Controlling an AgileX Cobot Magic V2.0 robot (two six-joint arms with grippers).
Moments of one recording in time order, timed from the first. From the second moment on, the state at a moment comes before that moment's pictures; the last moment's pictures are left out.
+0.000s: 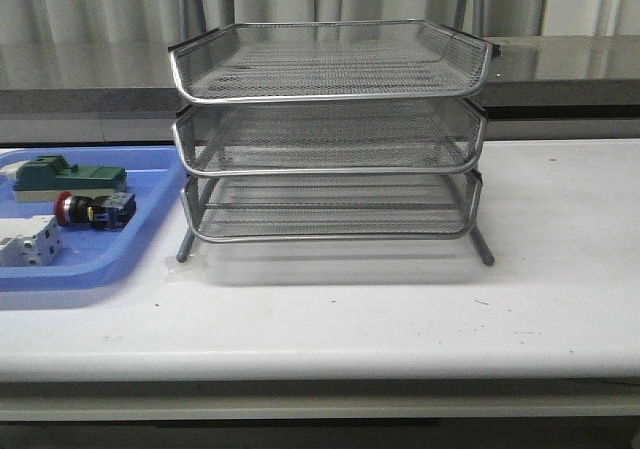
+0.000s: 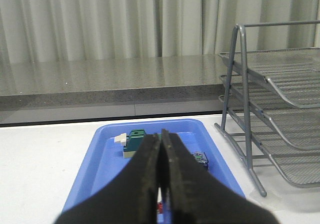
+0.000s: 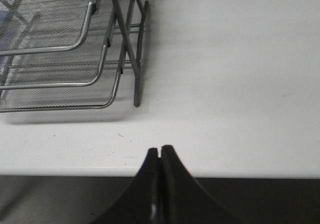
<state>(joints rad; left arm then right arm) -0.06 0.00 0.01 0.01 0.01 -0.04 0.08 0.63 -0.67 0.14 0.70 0.08</state>
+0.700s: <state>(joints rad) -0.06 0.00 0.01 0.01 0.01 -0.04 0.08 0.93 -0.67 0.46 0.65 0.08</state>
